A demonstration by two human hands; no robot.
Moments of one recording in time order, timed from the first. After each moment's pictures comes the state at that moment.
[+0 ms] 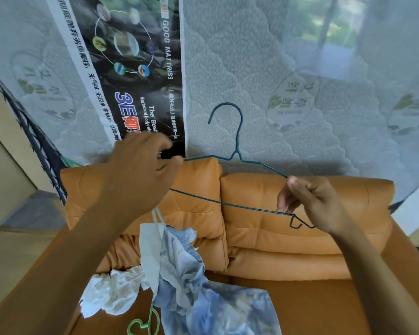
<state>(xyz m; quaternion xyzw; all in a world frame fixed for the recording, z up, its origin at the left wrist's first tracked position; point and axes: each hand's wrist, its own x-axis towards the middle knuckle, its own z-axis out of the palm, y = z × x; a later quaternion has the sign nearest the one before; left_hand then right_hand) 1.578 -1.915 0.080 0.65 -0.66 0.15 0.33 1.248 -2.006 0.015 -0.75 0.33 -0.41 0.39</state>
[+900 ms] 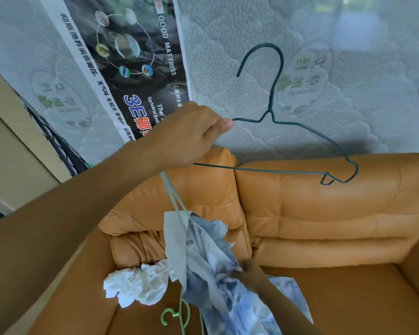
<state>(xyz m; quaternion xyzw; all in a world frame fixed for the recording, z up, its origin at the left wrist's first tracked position) 1.535 -1.967 0.141 0.49 -0.85 0.08 0.19 1.364 -1.957 -0.297 -0.53 0.54 -0.16 0.64</state>
